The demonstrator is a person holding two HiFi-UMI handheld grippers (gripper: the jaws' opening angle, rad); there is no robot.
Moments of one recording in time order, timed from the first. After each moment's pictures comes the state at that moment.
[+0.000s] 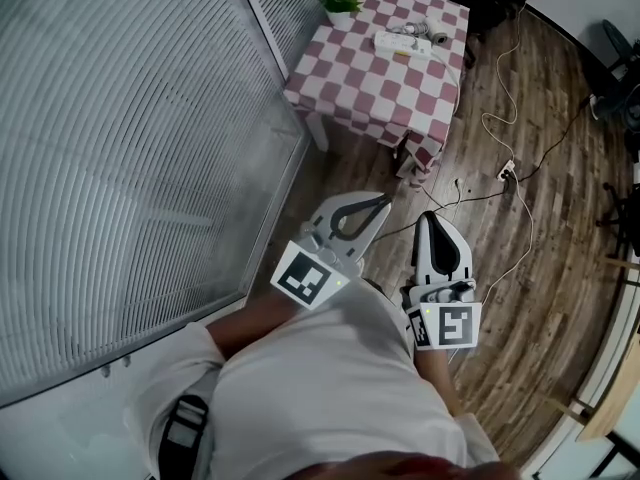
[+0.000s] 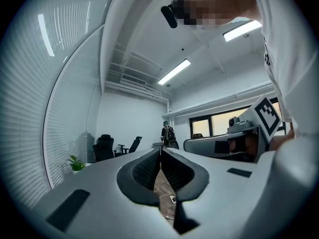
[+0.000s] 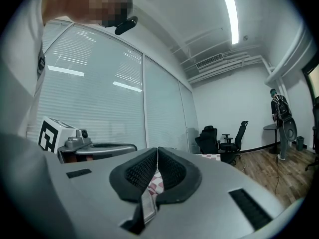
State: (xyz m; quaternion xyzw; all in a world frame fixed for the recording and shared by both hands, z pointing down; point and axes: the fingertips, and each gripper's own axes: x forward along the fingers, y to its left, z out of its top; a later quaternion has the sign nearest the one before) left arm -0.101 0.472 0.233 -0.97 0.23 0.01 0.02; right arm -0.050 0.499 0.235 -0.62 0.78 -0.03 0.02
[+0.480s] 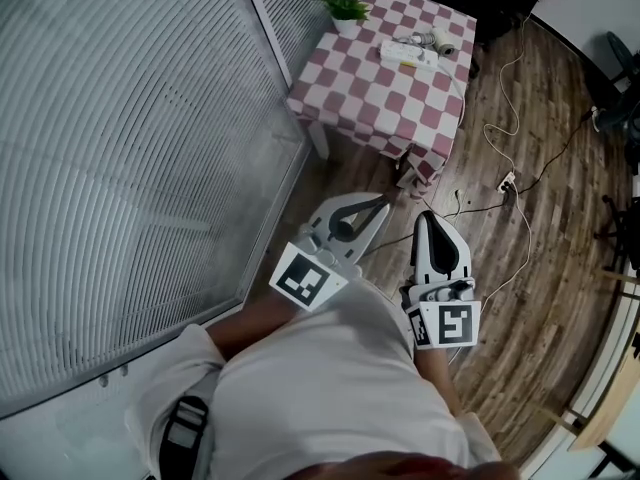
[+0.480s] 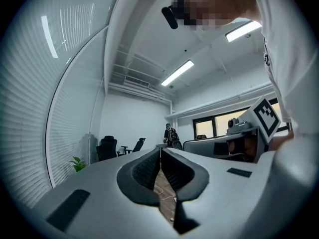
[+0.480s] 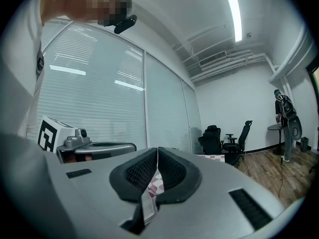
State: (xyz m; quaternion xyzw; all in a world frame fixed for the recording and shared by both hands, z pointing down) left arm -0.110 0.433 0.234 -0.97 0.24 0.02 0.01; right arm -0.057 0.457 0.240 -0.61 0.79 -0.03 0.02
